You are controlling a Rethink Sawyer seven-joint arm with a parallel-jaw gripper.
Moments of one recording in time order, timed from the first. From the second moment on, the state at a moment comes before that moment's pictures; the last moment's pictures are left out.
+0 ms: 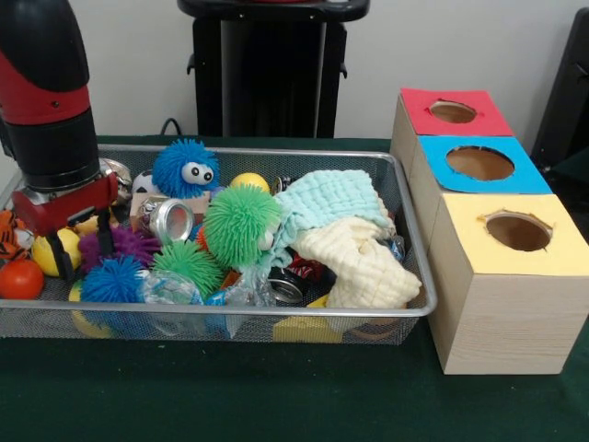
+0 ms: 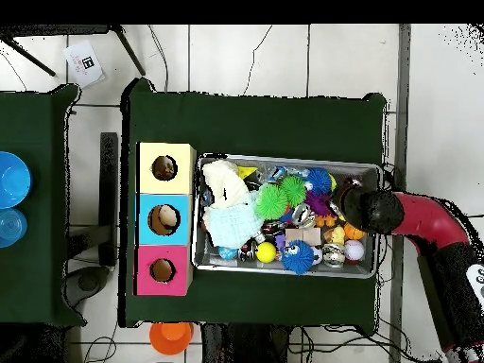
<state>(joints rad) -1.00 -0.40 0.59 1.45 -0.70 0.67 0.71</state>
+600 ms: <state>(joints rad) -1.02 -0.40 0.60 1.46 -0.66 0.65 0.71</state>
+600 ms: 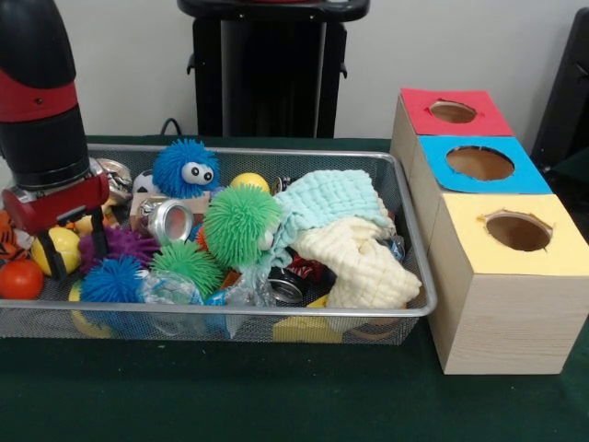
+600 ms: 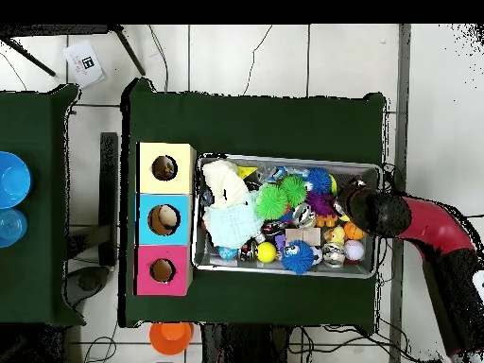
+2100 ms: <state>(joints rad) -1.15 -0.30 0.78 1.53 -0.57 0.63 0.71</state>
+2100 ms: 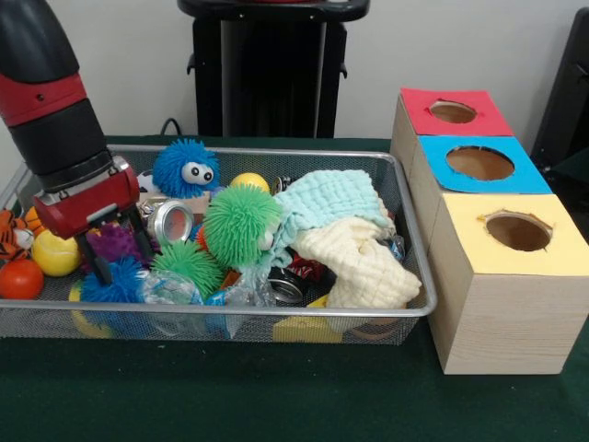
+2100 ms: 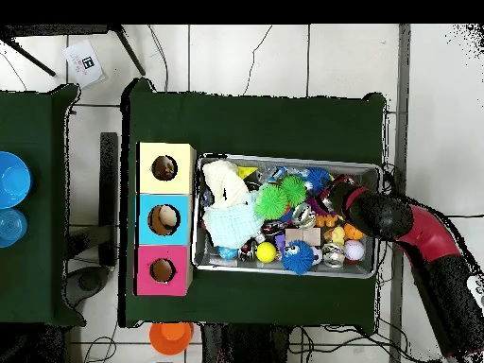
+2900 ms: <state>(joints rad) -1.07 -0.31 0.74 1.52 -0.69 0.51 0.71</state>
